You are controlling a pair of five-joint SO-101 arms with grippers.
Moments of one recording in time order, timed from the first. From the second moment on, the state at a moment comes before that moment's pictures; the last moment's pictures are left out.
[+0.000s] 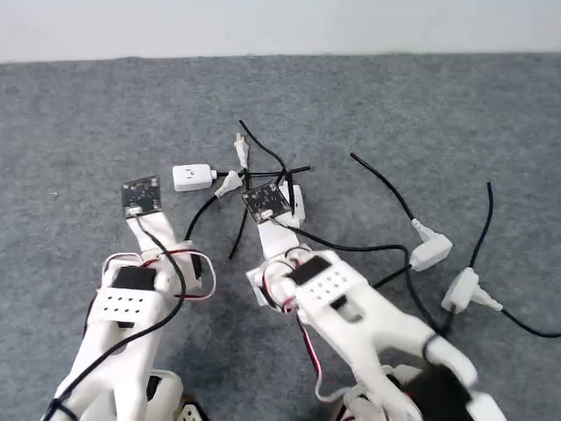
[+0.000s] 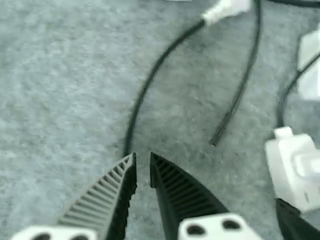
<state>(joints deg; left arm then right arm) 0.1 -36.9 67.8 47.6 22.0 -38.2 -14.7 51.6 38.4 -10.0</state>
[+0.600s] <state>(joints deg) -2.3 -36.9 67.8 47.6 22.1 -25.8 -1.6 36.2 49.5 -8.8</state>
